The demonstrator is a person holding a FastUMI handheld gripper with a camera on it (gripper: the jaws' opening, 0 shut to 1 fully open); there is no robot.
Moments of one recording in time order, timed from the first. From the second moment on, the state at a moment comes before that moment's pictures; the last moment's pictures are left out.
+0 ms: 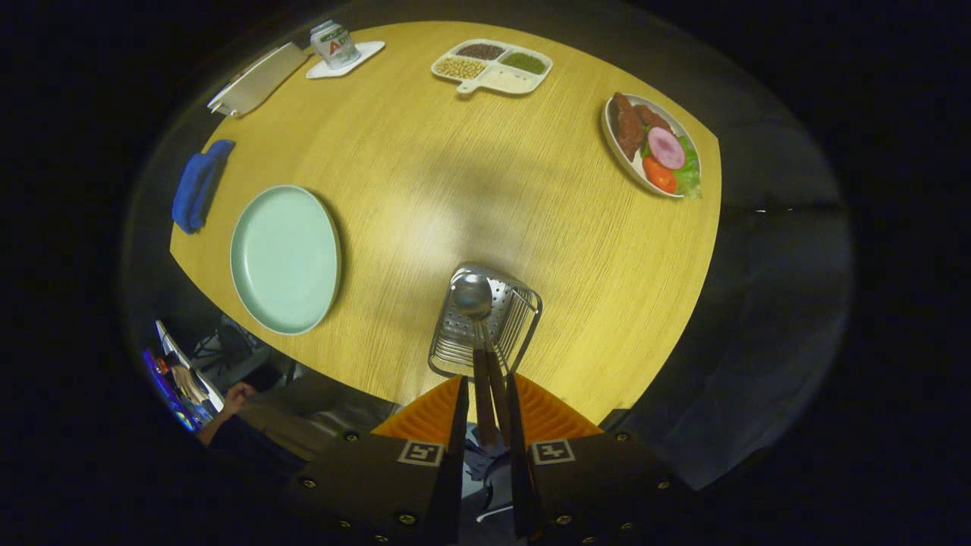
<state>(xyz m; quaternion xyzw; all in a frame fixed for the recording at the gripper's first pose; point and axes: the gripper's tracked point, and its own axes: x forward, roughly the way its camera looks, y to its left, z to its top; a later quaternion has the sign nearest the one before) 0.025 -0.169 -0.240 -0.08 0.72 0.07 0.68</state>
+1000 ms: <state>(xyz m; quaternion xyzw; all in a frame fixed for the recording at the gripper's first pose) 0.003 -0.050 0.058 -0.04 -0.04 -0.07 1.00</state>
